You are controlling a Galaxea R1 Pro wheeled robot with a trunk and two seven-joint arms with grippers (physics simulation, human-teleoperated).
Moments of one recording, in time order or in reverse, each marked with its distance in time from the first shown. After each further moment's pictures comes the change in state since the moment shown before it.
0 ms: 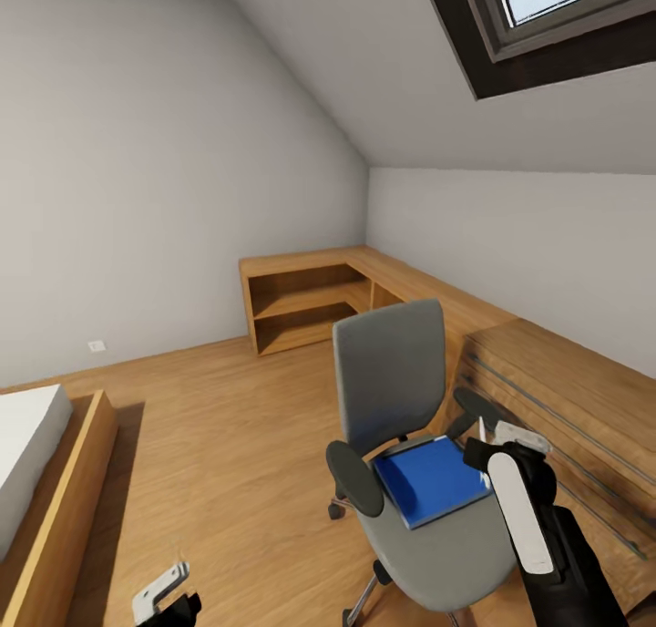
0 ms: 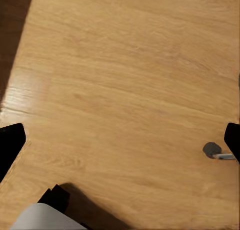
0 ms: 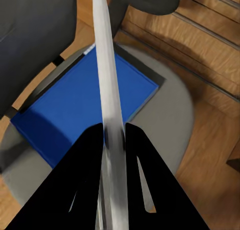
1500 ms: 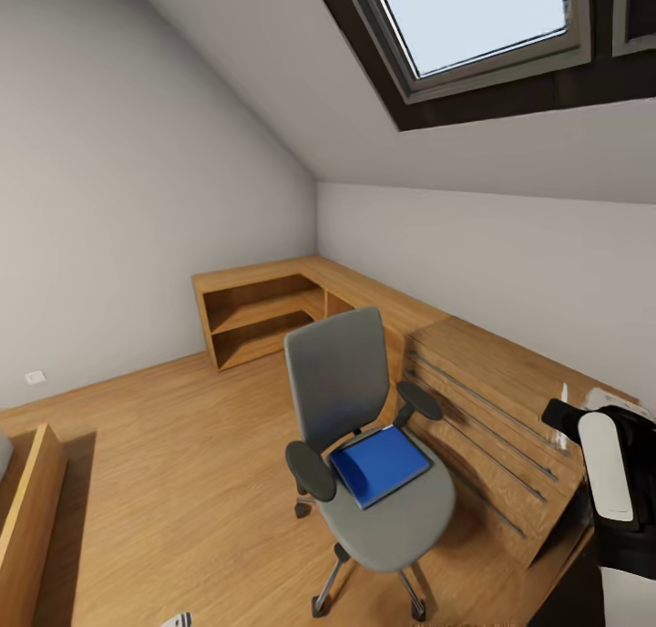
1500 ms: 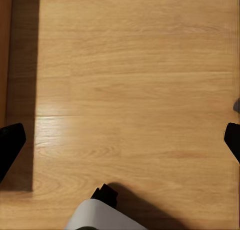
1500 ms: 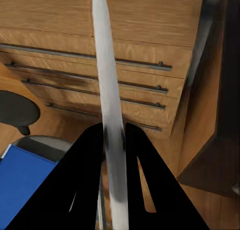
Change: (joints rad) left arm 0.000 -0.010 -0.108 0.259 -0.142 -0.194 -0.023; right arm -0.147 -0.152 -0.280 -0.001 0.002 0.046 0.091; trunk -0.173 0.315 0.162
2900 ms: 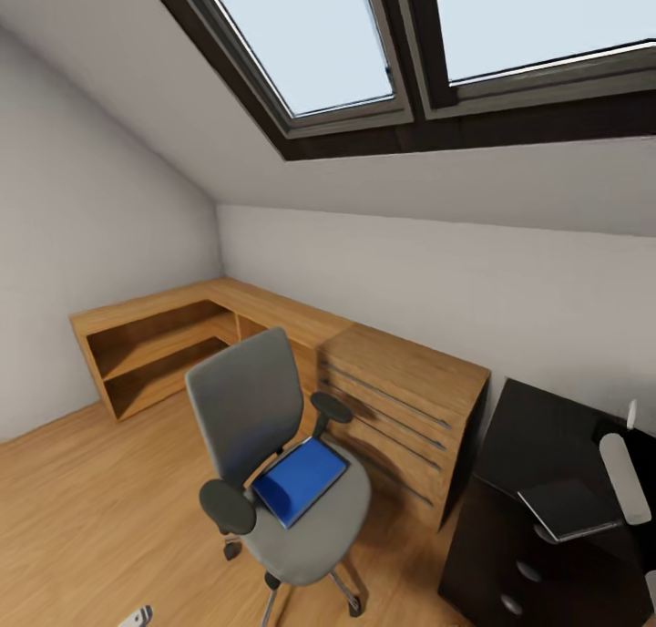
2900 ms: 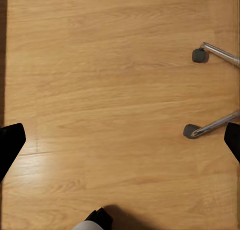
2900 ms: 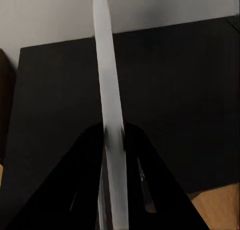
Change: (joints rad) left arm 0.000 0.012 0.175 0.001 0.006 -0.063 0.001; right arm 0.001 -0.174 0.007 0.342 0.135 -0.357 0.076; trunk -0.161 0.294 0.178
